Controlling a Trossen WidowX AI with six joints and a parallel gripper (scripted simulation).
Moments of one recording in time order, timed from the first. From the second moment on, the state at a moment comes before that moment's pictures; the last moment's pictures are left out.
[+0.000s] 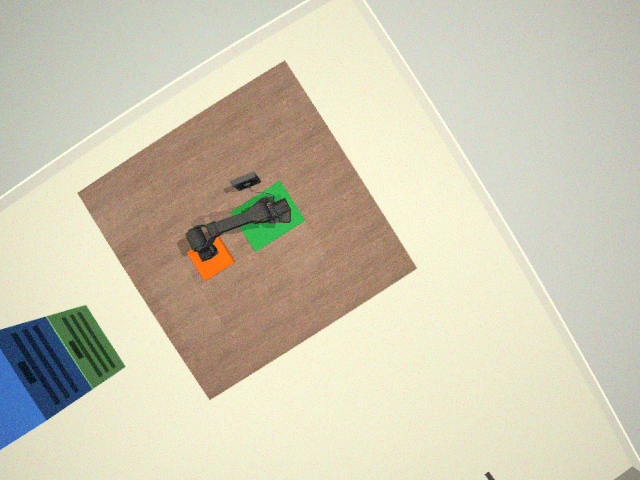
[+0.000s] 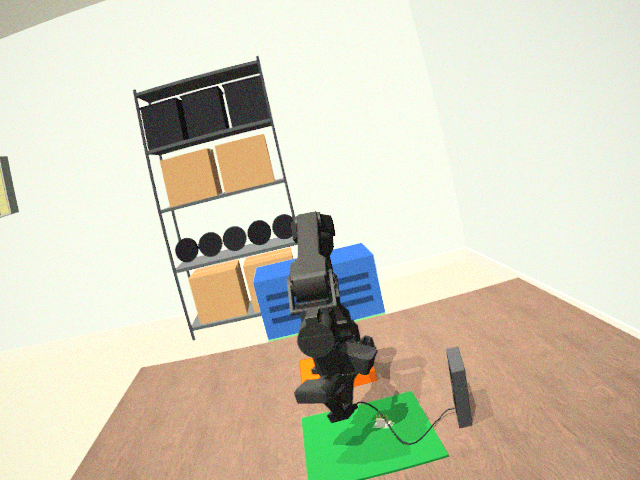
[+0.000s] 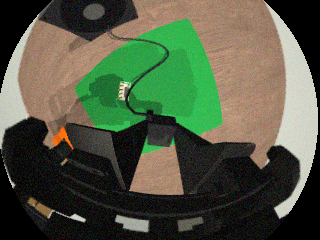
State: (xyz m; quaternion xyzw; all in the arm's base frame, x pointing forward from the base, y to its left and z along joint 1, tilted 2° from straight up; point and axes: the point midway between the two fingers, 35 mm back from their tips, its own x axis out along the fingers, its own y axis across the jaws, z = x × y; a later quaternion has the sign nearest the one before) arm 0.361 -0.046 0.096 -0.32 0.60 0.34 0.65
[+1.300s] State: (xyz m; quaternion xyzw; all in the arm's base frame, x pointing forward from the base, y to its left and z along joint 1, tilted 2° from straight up) arm 0.351 -0.038 0.059 -0.20 0.45 0.50 0.71
